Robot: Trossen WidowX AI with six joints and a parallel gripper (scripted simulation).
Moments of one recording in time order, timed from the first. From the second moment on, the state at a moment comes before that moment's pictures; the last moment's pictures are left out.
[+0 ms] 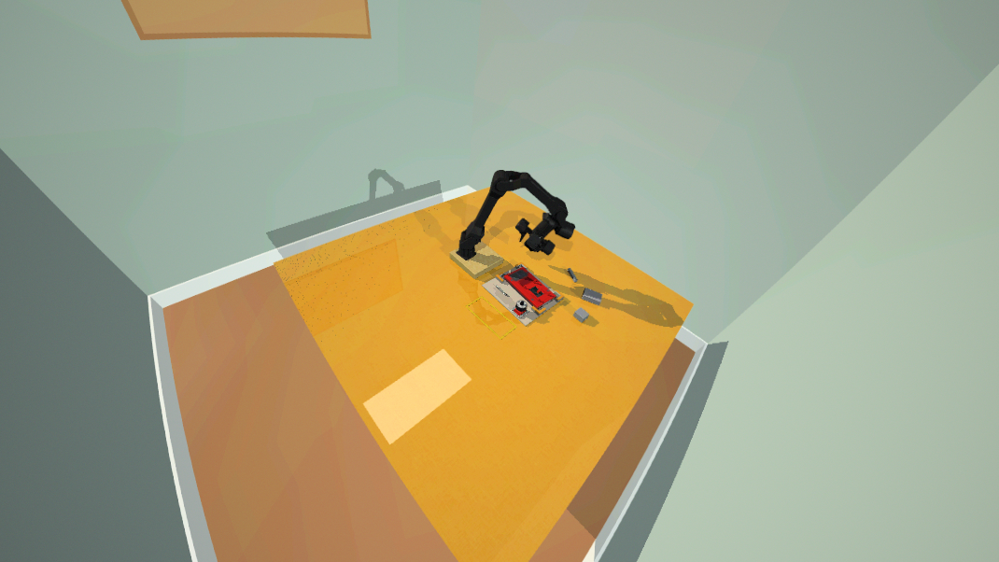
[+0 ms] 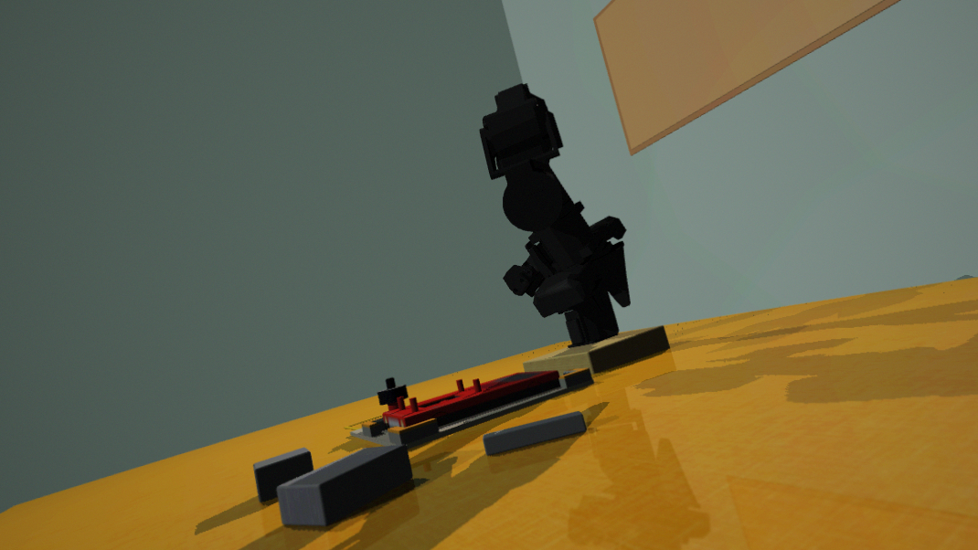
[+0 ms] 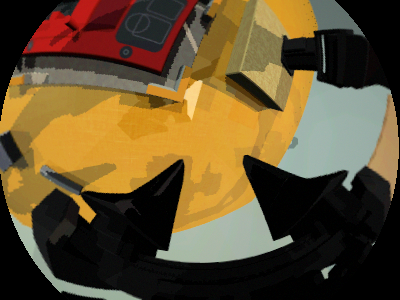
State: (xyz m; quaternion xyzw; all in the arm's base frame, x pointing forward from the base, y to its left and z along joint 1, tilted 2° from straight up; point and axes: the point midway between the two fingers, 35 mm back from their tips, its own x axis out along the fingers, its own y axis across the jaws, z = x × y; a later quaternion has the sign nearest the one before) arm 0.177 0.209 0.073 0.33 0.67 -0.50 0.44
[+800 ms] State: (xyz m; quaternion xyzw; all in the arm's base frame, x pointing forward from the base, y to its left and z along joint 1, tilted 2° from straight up) arm 0.316 0.065 0.106 0.49 0.55 -0.48 0.48
